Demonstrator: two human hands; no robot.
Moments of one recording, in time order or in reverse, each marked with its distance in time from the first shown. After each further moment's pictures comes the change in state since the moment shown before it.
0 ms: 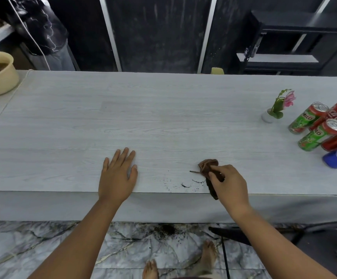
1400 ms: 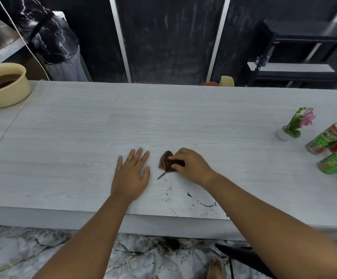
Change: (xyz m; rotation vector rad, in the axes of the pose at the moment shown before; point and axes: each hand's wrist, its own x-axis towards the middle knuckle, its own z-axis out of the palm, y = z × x) left_hand 0.072 0.007 0.009 0.007 -0.032 0.067; right_hand 0.132 -0.099 0.075 -0.038 -0.502 -0.459
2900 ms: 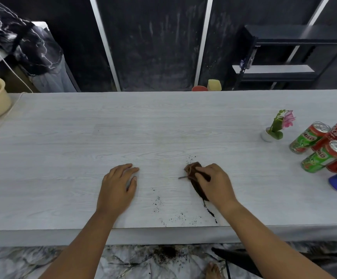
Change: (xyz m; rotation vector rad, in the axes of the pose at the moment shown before) left_hand -0.006 0.005 -0.007 -0.126 0.160 0.055; right_hand -0.090 0.048 -0.019 0.116 0.452 0.306
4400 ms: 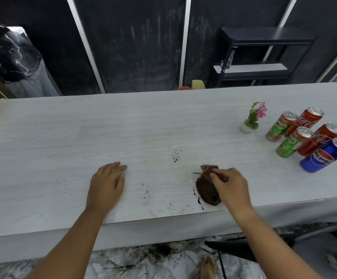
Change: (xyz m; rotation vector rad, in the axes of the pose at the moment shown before) left_hand 0.001 -0.012 0.009 -0.017 0.028 0.036; right_hand -0.056 0.027 -0.060 0.035 0.214 0.265
